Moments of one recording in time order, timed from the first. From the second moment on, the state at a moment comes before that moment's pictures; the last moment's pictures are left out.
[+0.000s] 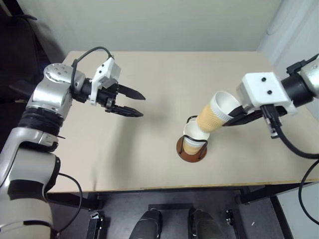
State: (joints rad) left arm -1.17 0.88 -0.45 0.66 -0.54 0.11 -1.58; right arm -1.10 -1.15 0.30 -0.41 0.29 0.74 1.61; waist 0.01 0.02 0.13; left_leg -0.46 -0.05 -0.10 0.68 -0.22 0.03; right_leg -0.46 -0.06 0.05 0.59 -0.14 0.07
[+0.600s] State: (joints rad) left arm -1.17 0.90 -0.46 0.66 -0.55 0.10 -1.58; right arm -1.10 -1.08 0.35 -0.36 0.24 0.63 1.61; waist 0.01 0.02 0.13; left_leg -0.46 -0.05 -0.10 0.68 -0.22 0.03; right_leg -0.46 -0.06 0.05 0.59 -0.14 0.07
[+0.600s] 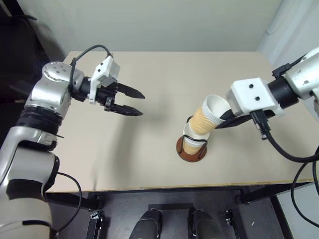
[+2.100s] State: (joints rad) left arm -1.16 0.93 -0.47 0.60 -0.56 0.13 -1.59; right arm -1.05 -0.90 0.38 -0.30 0.17 0.66 1.56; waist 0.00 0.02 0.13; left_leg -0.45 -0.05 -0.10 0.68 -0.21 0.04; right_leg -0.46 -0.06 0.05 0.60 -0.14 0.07
